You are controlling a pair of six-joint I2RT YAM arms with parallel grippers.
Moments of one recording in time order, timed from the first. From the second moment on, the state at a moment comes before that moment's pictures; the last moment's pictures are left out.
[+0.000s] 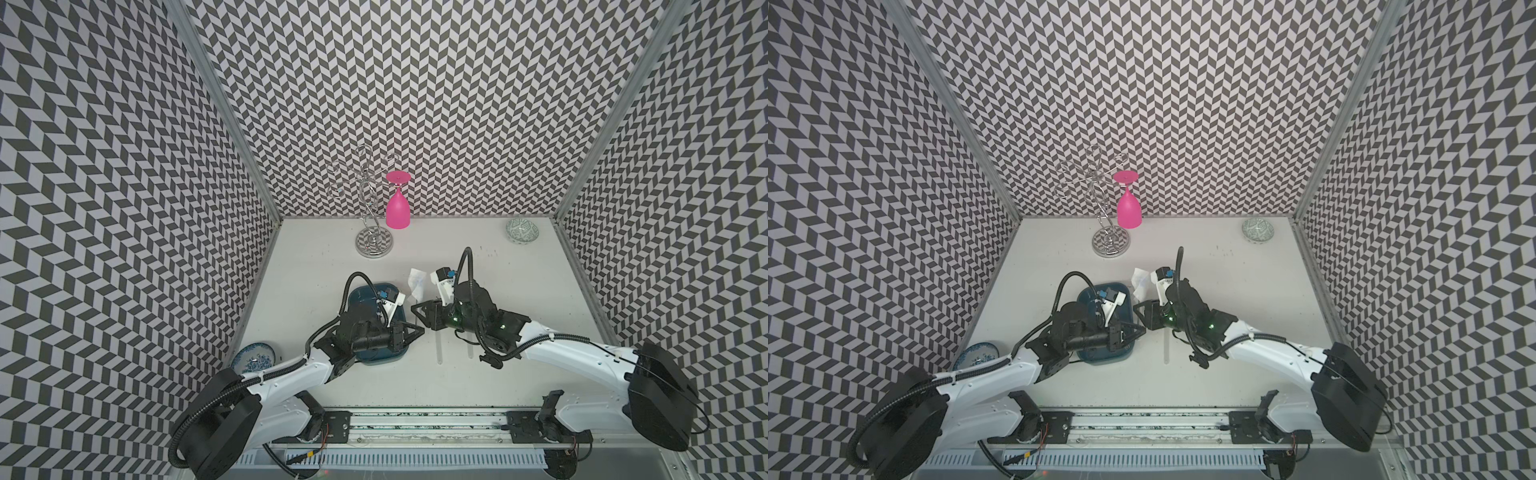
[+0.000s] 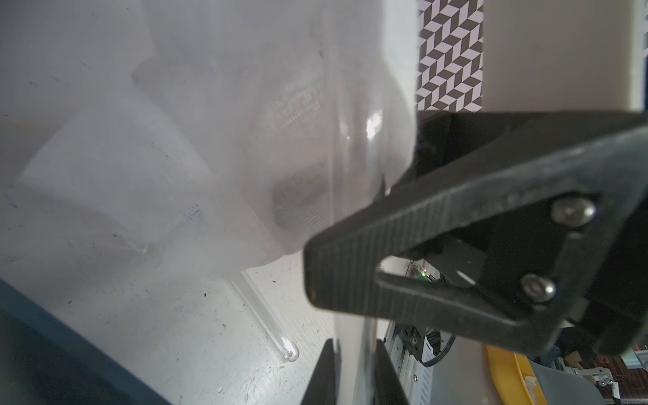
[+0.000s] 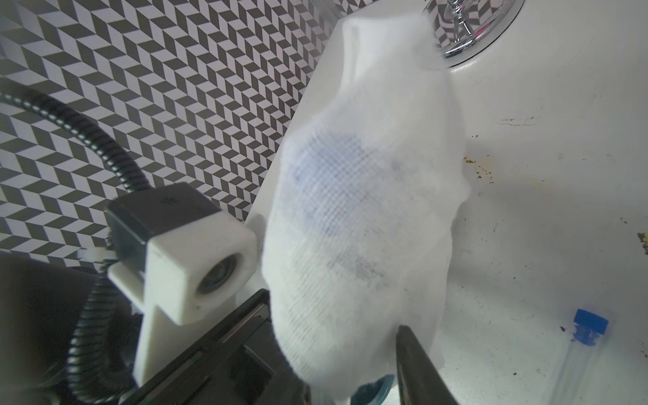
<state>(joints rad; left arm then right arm) -0.70 1.15 0.38 0.44 0.59 -0.67 0.86 1.32 0.78 0.05 -0.17 0.67</state>
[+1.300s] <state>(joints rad) -0.70 1.15 0.38 0.46 0.58 -0.67 0.83 1.31 0.92 -0.02 -0.08 0.58</state>
